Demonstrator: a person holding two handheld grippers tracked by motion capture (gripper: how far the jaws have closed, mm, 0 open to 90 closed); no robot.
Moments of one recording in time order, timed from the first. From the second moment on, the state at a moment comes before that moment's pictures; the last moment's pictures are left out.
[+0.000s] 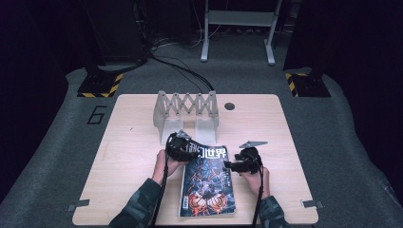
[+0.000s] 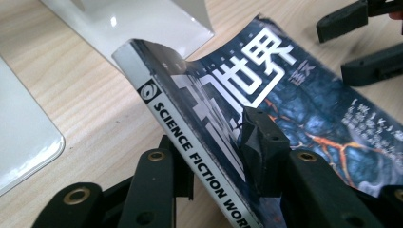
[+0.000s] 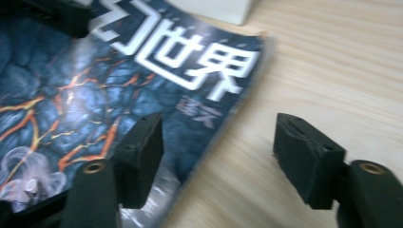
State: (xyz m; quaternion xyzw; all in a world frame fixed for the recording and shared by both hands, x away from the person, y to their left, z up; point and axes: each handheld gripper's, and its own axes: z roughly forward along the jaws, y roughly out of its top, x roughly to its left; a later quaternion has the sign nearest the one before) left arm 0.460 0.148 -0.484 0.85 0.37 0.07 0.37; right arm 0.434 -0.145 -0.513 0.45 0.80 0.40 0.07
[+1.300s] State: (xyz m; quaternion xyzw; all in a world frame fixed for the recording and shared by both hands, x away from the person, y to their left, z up) left arm 0.432 0.160 -0.409 0.81 0.33 0.10 0.47; right arm 0.434 -0.204 -0.526 0.51 0.74 0.40 0.16
